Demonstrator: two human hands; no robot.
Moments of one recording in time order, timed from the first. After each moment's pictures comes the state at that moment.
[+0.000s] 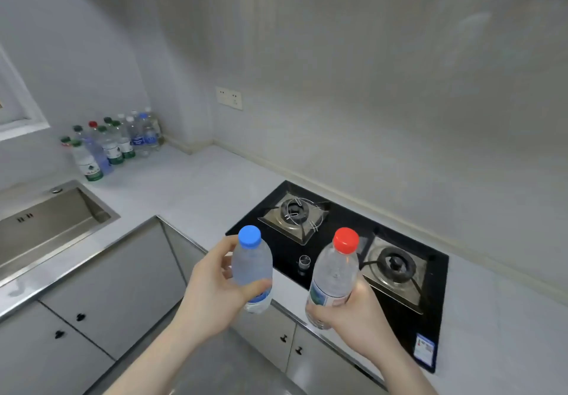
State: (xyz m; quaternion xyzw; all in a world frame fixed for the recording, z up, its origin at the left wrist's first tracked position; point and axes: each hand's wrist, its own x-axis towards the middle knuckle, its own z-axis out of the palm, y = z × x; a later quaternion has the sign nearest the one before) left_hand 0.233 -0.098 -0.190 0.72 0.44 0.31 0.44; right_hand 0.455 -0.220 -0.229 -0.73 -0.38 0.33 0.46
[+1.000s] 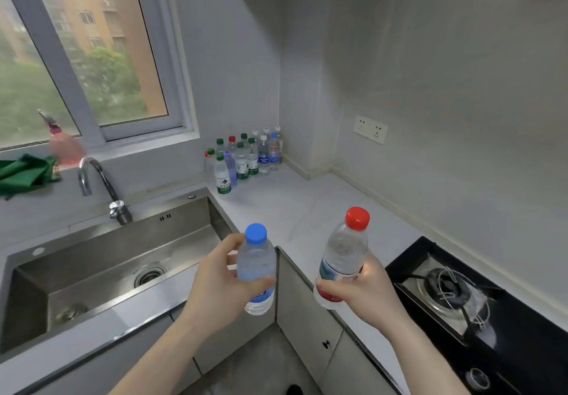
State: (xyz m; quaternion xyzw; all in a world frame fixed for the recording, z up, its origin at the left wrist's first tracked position) left_hand -0.021 0.150 -0.188 0.63 0.54 0.40 0.39; right_hand 0.239 0.129 -0.207 -0.62 -0.53 0.38 0.42
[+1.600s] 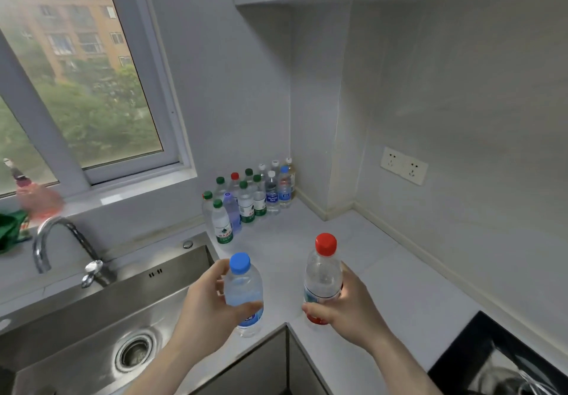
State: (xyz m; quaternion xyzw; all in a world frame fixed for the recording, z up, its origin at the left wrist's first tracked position) left_hand -0.010 0.383 -0.206 0.61 0.60 0.38 0.36; right_hand 0.252 0.384 -0.223 -0.60 -0.60 0.37 0.39
